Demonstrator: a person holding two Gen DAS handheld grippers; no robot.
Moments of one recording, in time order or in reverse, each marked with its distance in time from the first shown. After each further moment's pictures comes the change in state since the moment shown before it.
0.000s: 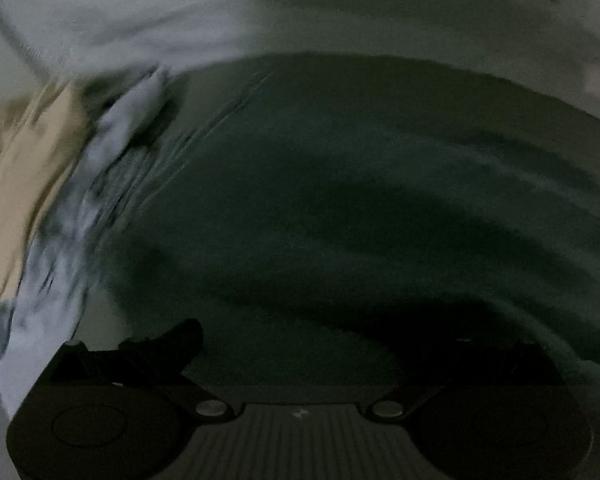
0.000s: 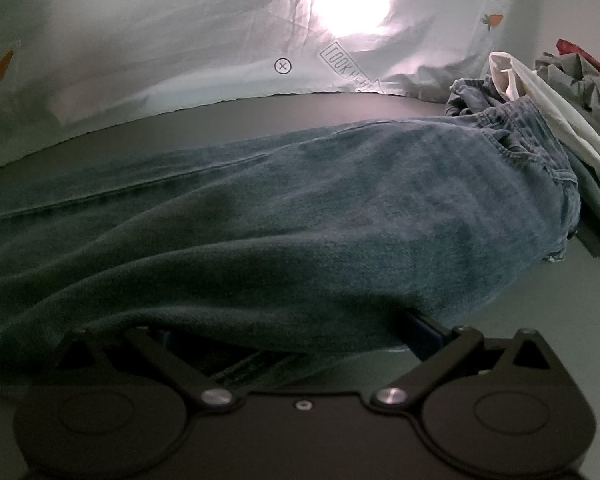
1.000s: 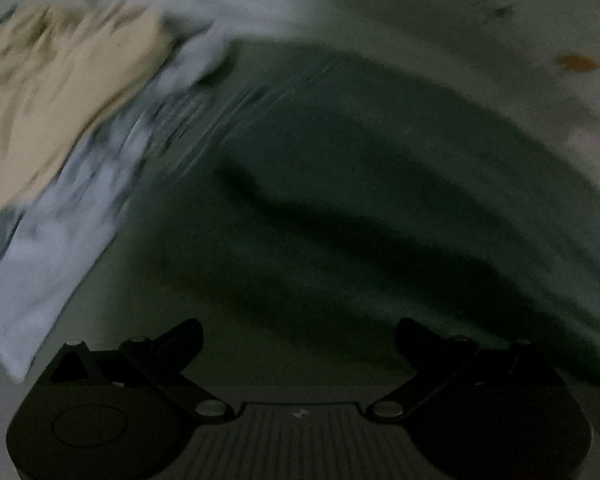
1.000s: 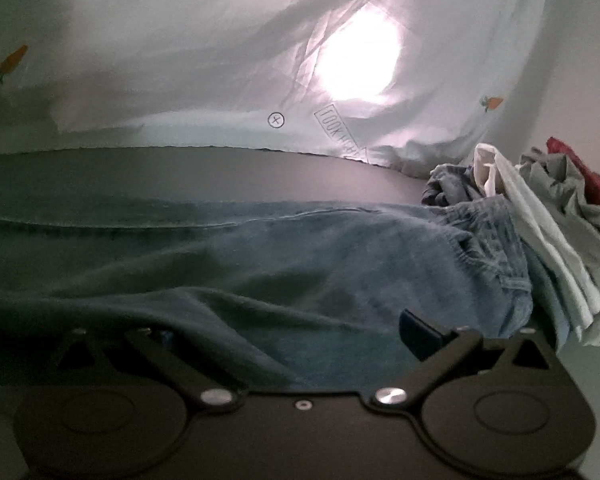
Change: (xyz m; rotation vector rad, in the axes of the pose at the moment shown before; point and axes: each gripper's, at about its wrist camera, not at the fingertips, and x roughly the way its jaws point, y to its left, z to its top) left arm -0.057 0.047 -0.034 -0.081 -0.098 -0.189; right arm -0.024 -0.010 0.030 -0.199 -0.118 -0.092
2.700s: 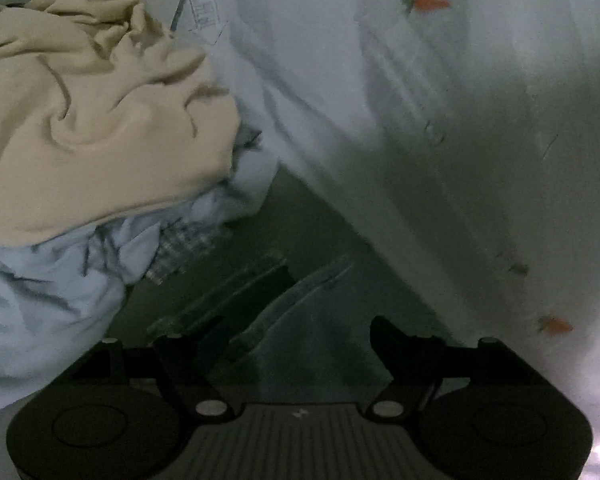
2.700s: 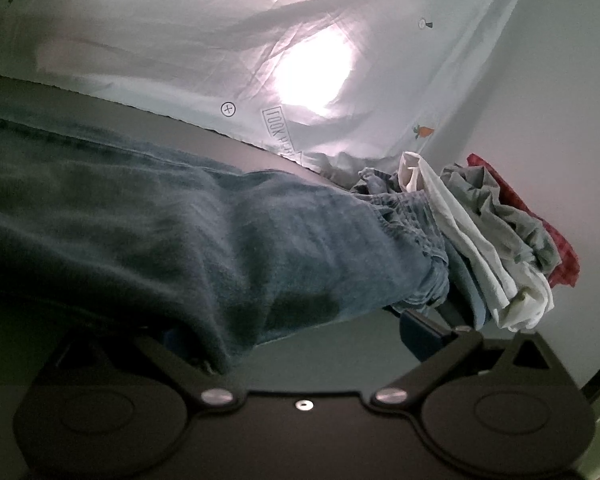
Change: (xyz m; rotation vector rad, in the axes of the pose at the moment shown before) left arm 0.022 0.116 0.065 -0.483 -0.301 -0.260; right arm -0.019 0.015 -0.077 -0.120 -0.114 -0.285
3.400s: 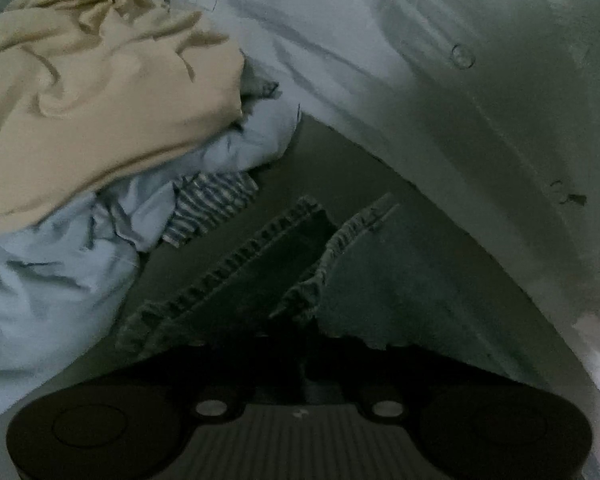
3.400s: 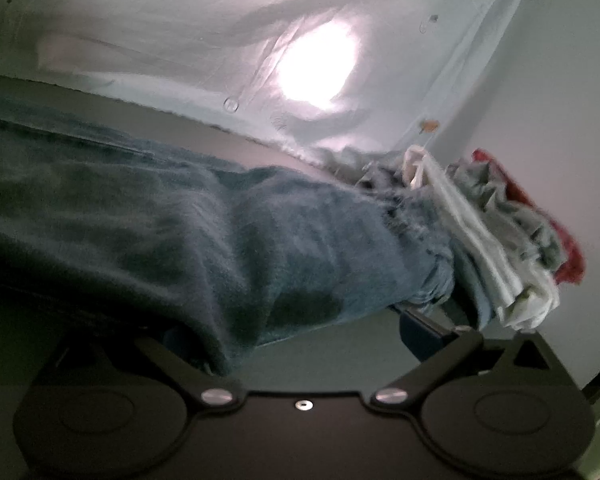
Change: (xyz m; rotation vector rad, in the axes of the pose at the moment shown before) left arm 0.021 -0.003 -0.016 0.127 0.089 0.176; right arm 0.006 -0.008 0.008 0.013 0.055 0.050
